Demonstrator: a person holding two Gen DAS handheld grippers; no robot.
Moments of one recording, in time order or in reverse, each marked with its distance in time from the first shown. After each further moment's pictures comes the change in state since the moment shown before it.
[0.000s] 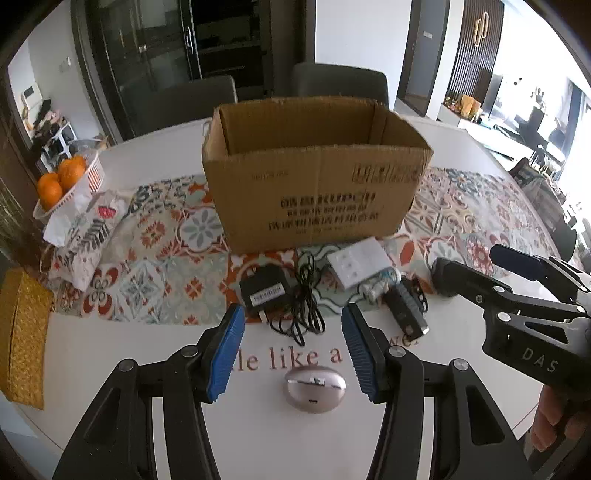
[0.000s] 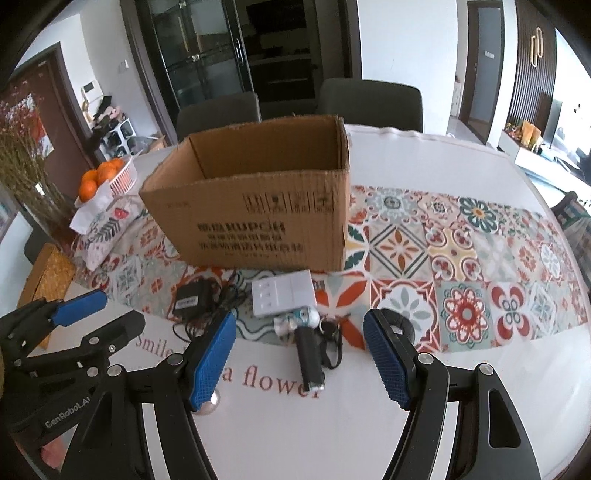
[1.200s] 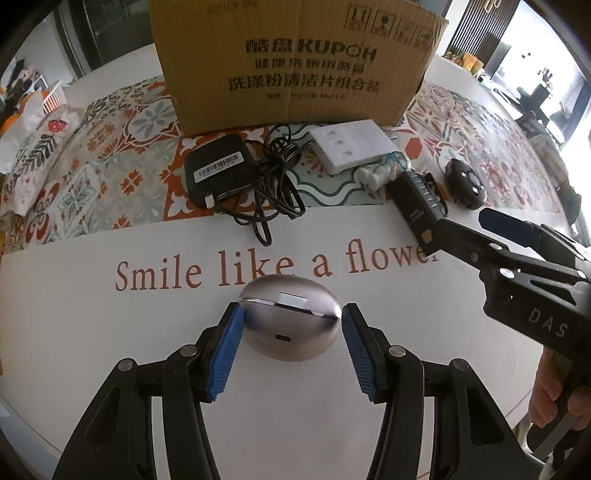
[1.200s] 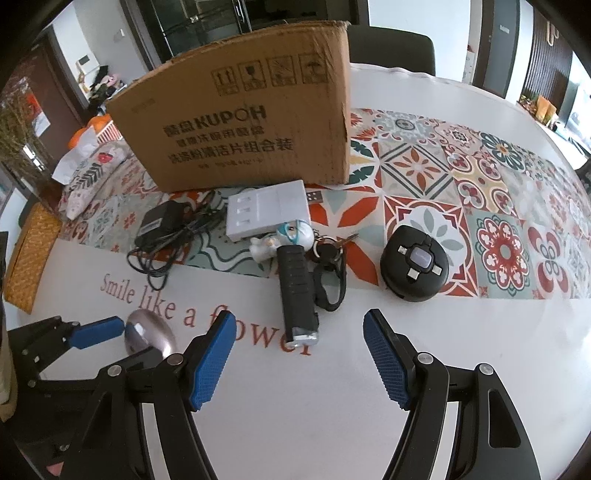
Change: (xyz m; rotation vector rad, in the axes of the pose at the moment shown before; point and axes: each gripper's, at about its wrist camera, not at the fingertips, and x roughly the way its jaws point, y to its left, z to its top) left arm 0.080 -0.015 -0.066 -0.015 0.245 -0.081; right arm 0.067 -0.018 -0.056 -0.006 0.149 0.031
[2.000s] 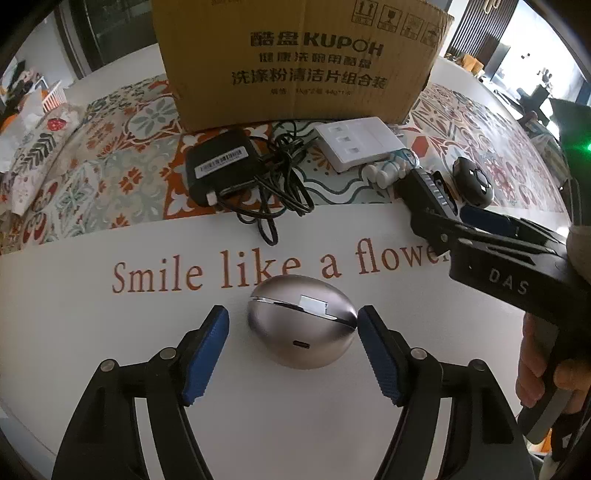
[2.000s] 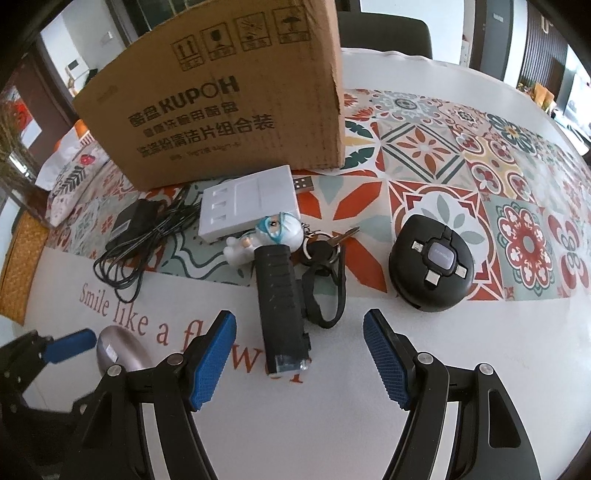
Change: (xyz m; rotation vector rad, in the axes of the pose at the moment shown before) left arm 0.009 0.004 -0.001 -0.001 -0.016 -0.005; right arm 0.036 -0.008 0.006 0.036 0.021 0.003
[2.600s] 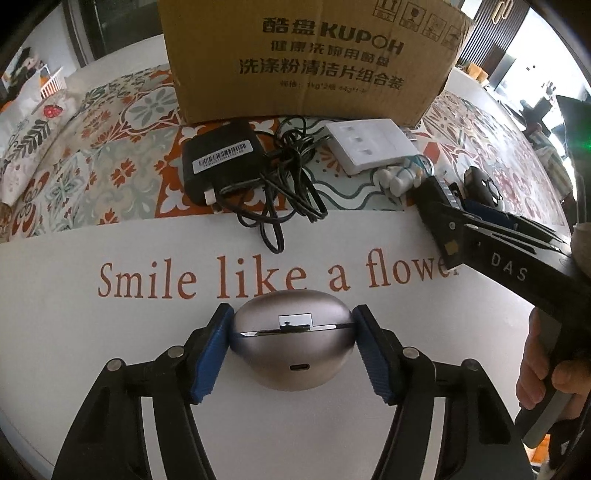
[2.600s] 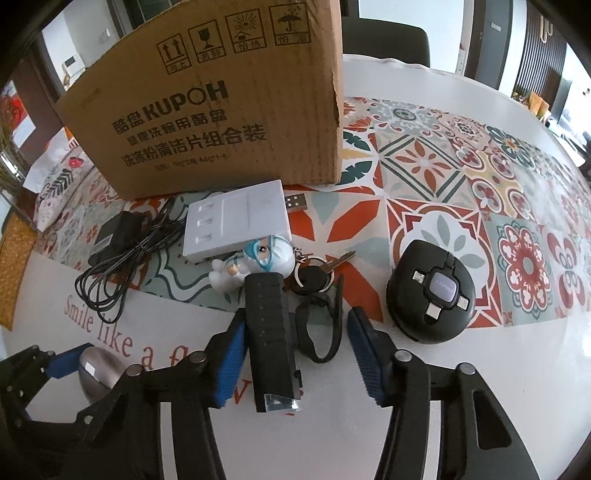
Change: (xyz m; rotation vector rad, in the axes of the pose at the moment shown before) left arm 0.015 0.006 0.006 -0.041 -0.009 -0.022; right arm 0.012 0.001 0.016 -0.018 -0.024 -0.046
